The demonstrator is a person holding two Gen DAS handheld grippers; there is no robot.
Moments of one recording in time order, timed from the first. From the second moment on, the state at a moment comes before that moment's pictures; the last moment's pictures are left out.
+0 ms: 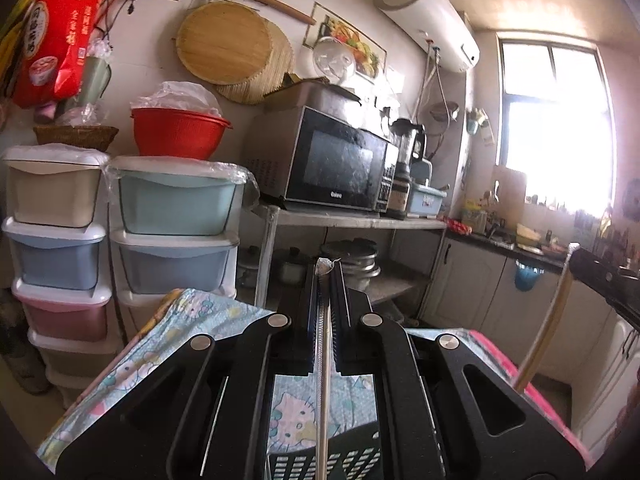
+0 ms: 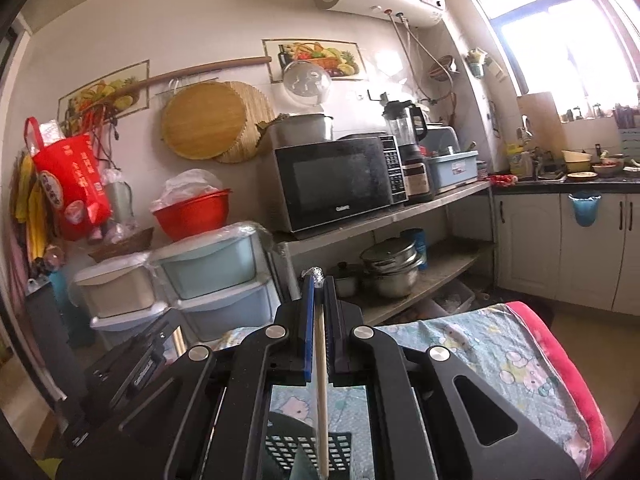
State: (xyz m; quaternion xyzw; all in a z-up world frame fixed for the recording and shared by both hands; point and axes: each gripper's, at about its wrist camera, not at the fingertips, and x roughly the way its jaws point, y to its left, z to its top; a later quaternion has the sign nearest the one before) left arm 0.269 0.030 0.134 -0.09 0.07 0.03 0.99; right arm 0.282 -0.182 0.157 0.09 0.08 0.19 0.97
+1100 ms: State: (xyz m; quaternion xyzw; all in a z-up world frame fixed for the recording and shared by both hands) left arm 0.262 0.028 0.087 -0.06 0.14 0.01 0.99; right arm 0.269 -0.187 0.103 0.09 0.13 0.17 0.97
